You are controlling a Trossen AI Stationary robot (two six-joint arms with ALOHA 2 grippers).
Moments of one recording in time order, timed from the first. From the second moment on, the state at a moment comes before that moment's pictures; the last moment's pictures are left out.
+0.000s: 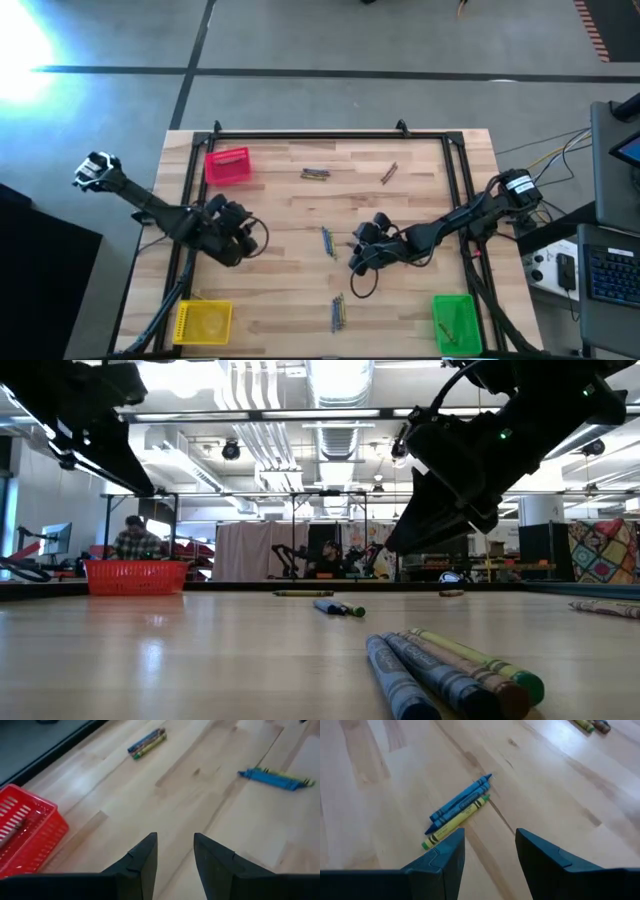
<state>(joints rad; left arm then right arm) -0.51 1.08 0.69 -0.83 -0.79 -1.00 0.34 1.67 0.80 0.00 0.57 0.70</state>
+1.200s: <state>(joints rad) -0.51 1.17 0.53 0.04 -0.58 -0.76 -0.02 1.70 1.06 0.02 -0.05 0.30</state>
